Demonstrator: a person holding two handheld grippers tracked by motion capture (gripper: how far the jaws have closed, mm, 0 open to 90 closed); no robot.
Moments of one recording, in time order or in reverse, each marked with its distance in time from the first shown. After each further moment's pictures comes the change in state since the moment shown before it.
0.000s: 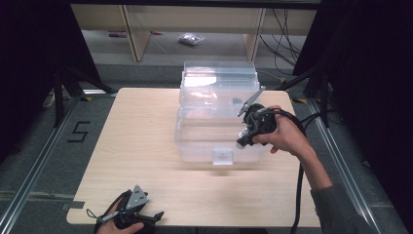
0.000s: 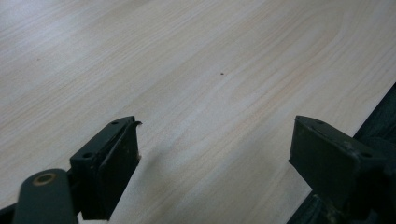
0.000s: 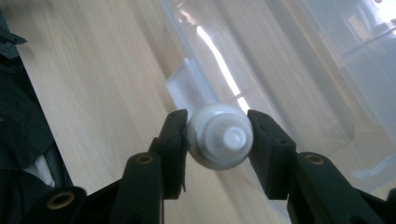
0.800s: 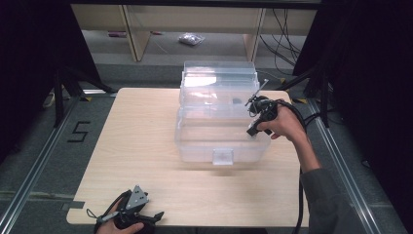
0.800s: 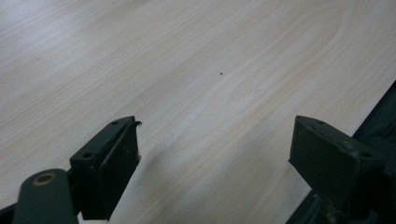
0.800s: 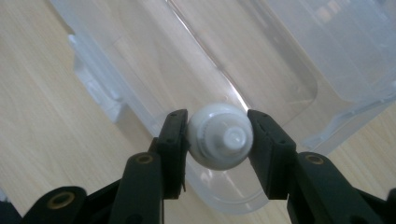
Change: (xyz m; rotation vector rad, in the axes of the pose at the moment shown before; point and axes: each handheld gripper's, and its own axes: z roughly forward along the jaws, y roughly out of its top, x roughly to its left) left arm -0.003 -0.001 0.003 -0.034 0.001 -0.051; right arm -0.066 -0.007 0.034 0.113 -0.060 0.158
